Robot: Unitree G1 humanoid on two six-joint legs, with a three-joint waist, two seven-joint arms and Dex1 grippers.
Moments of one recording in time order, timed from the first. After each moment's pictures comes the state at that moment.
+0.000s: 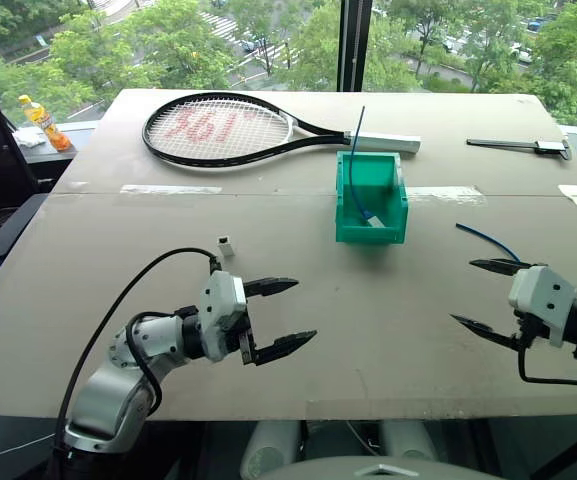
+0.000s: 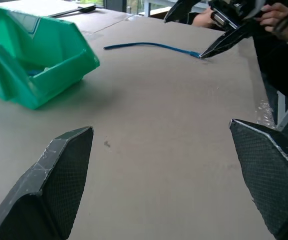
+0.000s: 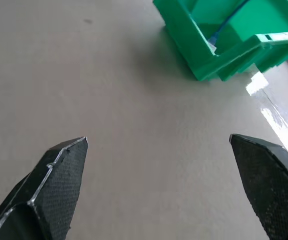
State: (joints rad) left arm 0.07 0.64 -0.01 -0.44 -0.50 0.18 -1.07; right arm 0.16 -1.05 -0.25 -0.34 0.25 0.01 1.06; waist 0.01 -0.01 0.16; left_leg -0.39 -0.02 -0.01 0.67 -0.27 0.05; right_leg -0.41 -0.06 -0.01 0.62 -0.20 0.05
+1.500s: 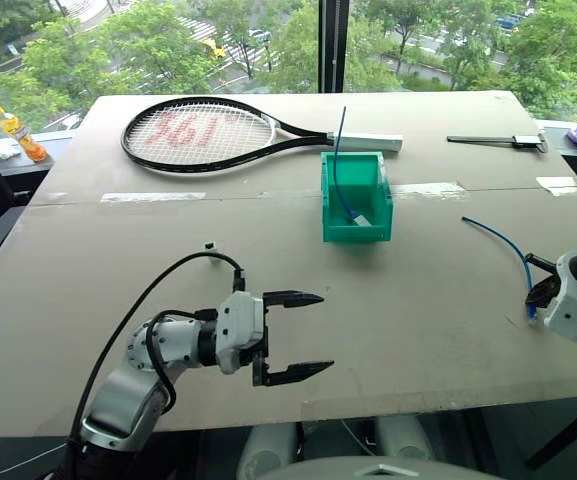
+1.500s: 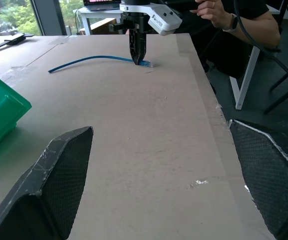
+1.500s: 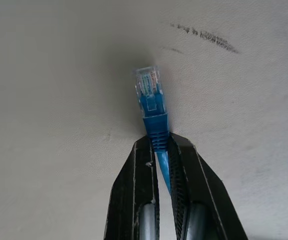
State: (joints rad) left arm 0.06 0.65 -0.11 -0.45 -0.47 0.08 -1.11; right arm -0.81 -1.14 0.52 0.82 -0.69 -1.28 1.07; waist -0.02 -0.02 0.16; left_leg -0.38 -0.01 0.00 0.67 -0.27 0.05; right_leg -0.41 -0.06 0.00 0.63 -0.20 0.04
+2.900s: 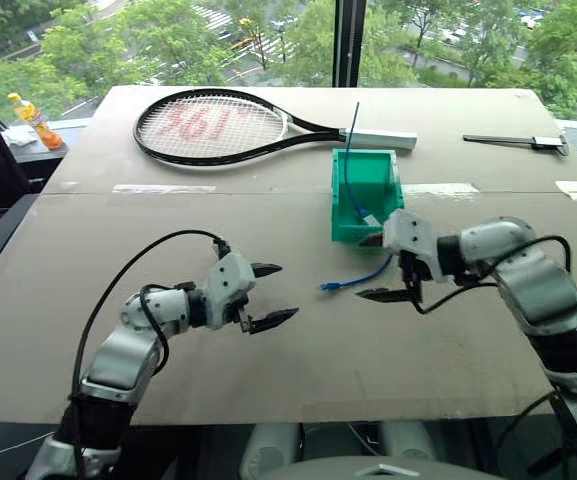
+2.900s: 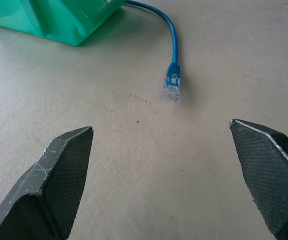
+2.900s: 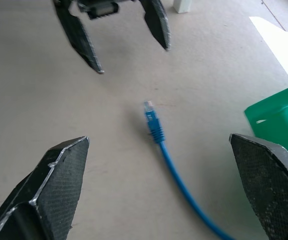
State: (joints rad) left arm -0.21 0.68 -0.12 -0.05 -0.29 0.16 -1.09; right arm -0.33 -0.65 0.14 -0.45 0.21 0.62 1.18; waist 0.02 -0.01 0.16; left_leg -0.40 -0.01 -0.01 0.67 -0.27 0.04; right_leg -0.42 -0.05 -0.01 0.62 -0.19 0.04
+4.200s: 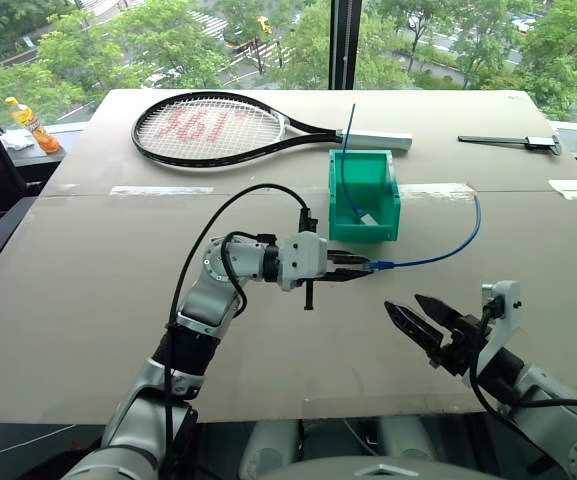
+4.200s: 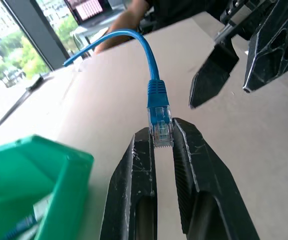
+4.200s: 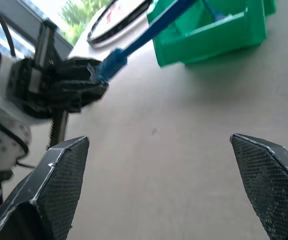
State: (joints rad) left arm -0.51 0.38 -0.26 0.05 -0.20 -0.21 -1.19; right arm 0.25 -0.20 -0.28 -0.89 1.18 0.96 0.06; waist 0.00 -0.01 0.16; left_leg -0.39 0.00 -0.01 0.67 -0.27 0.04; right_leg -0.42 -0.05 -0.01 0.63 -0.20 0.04
